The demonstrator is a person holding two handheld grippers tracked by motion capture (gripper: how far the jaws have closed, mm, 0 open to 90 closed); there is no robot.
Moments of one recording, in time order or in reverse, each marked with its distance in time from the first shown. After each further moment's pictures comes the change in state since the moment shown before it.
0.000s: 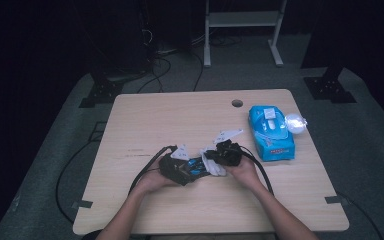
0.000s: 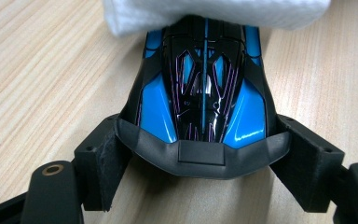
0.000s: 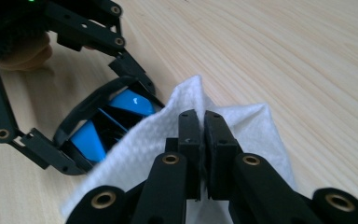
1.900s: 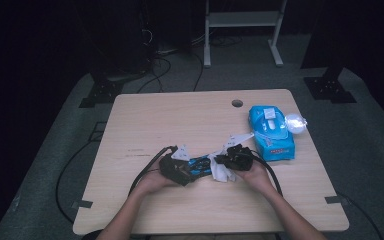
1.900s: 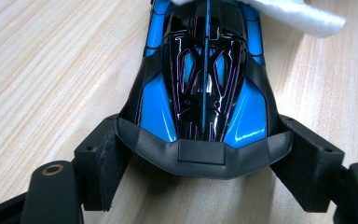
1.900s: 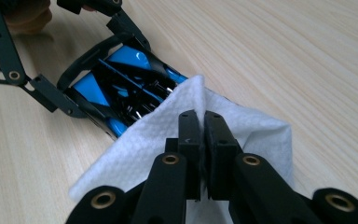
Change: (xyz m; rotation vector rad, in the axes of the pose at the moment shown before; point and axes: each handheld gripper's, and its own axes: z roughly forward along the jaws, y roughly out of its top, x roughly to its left) left arm -0.002 0.000 0.000 0.003 0.016 0.001; right arm -0.005 -0.022 -0.024 0.037 -0.006 -0.008
